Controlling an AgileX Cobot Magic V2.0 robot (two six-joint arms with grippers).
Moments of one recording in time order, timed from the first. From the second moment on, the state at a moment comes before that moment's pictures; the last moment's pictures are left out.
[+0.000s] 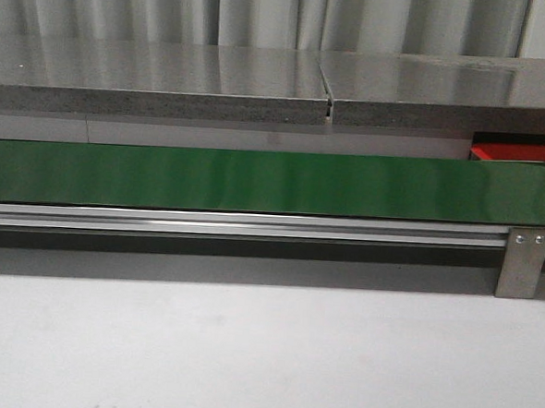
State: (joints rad) left arm -0.11 0.56 -0.58 -0.29 0.60 0.25; right arm -0.35 2.07 -1.68 0.17 0.81 0.11
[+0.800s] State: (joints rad) left arm -0.11 0.56 -0.58 -0.29 0.60 0.25; right arm -0.35 2.10 -1.68 0.23 0.76 0.11
